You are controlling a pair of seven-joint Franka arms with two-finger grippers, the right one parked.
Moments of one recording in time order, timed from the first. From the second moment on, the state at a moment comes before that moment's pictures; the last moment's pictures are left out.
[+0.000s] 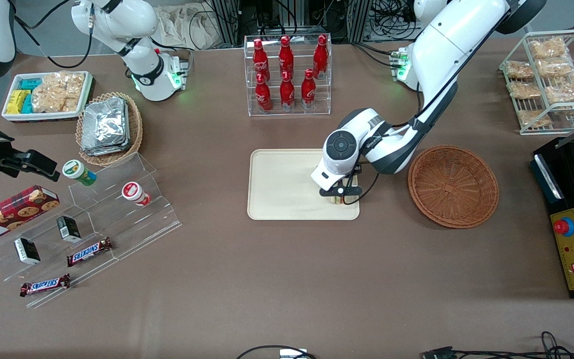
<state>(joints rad) -0.13 0.57 -0.59 -1.91 0.31 2.17 -0.88</state>
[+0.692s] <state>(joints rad) -0.10 0.30 -0.60 -1.77 0.15 1.83 -0.87</state>
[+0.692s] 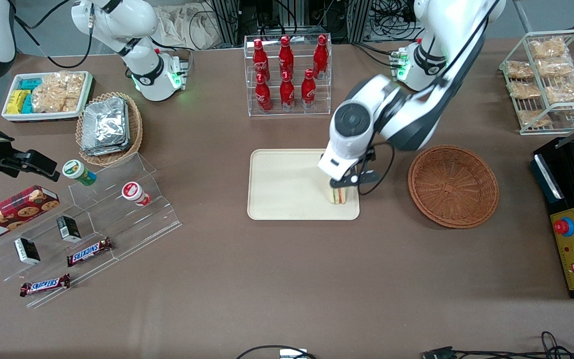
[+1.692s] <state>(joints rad) -0.04 -0.10 -0.03 -1.76 0.03 1.60 -0.20</state>
